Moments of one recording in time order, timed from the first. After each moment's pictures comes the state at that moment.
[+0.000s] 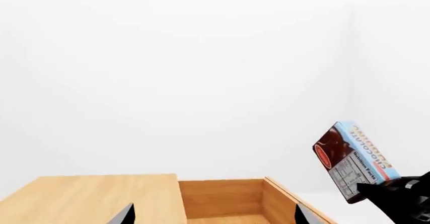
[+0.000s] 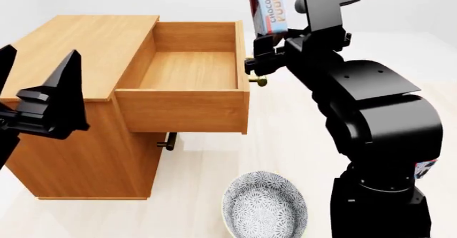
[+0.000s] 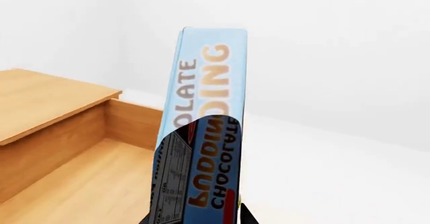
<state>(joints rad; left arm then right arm) -1.20 -1.50 1.39 0.67 -1.29 0.46 -0.56 1.09 0.07 -0.13 -0.13 0.14 1.21 -0.18</state>
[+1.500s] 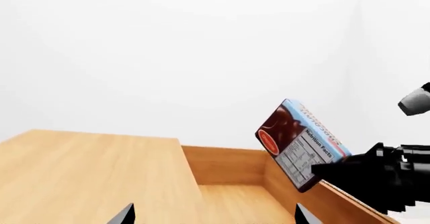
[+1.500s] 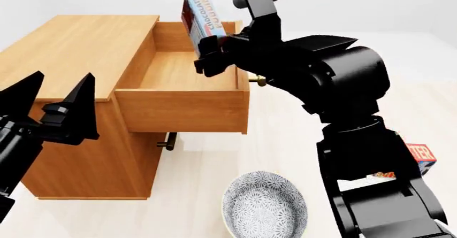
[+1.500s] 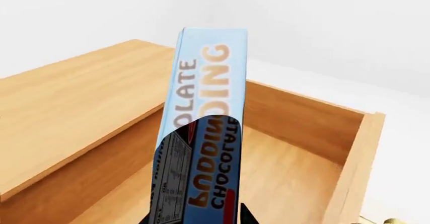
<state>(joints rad) -1.09 -1.40 1.46 0.47 -1.33 0.59 -0.42 1.33 0.03 -0.33 0.39 0.51 1.07 -0.21</state>
